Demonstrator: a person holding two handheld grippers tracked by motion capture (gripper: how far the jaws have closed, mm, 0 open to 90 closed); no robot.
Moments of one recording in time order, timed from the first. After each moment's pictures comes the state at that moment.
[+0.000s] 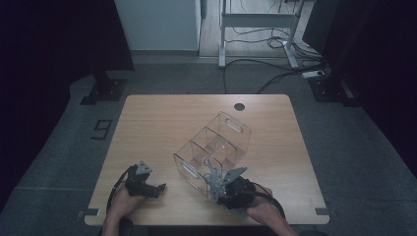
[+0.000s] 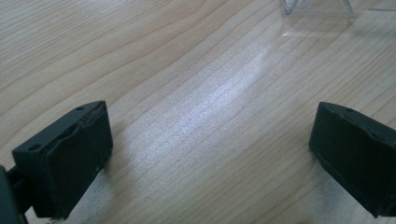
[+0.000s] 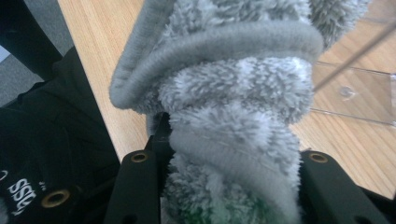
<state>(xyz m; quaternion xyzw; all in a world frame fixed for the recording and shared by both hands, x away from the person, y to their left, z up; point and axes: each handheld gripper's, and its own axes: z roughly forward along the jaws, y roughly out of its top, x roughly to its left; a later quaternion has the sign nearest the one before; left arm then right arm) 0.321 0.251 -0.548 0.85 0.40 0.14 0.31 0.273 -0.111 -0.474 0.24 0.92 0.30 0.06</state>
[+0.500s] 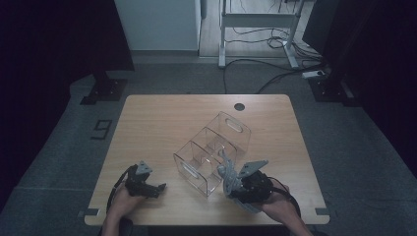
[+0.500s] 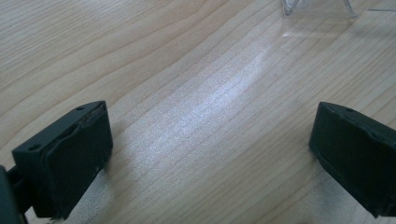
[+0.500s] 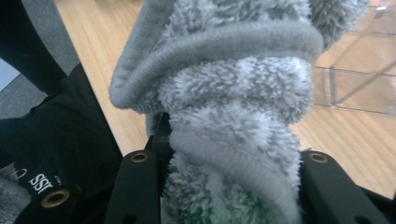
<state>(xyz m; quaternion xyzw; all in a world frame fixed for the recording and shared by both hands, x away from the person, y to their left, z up) 0.321 0.252 -0.548 0.85 0.40 0.14 0.31 0.273 -0.150 -0.441 0.27 0.90 0.33 0.07</state>
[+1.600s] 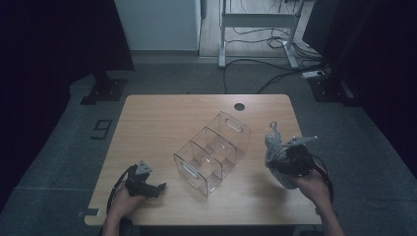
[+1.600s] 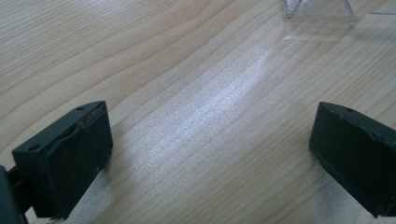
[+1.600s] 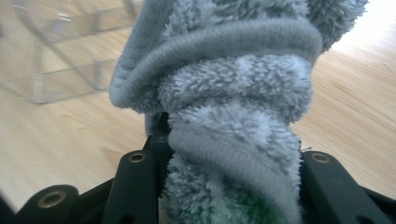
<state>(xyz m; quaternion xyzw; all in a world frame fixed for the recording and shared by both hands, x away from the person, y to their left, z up) 0.322 0.252 -0.549 0.85 0.40 0.15 0.32 0.328 -0.267 -0.427 0.44 0.83 0.32 0.14</state>
